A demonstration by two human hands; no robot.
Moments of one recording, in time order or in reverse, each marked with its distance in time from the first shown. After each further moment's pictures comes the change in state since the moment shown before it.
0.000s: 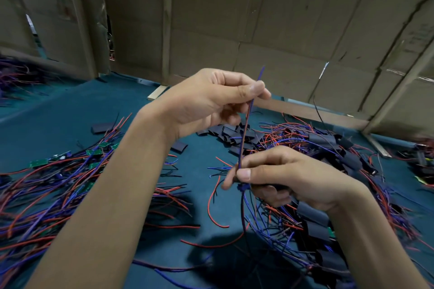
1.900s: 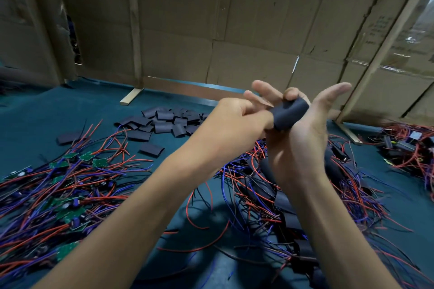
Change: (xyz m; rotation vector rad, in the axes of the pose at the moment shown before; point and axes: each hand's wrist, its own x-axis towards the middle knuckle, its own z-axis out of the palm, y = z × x) left_hand 0.017 -0.027 0.085 0.133 0.190 -0.018; right_hand 0.011 -0.018 -0.005 0.778 0.975 -0.661
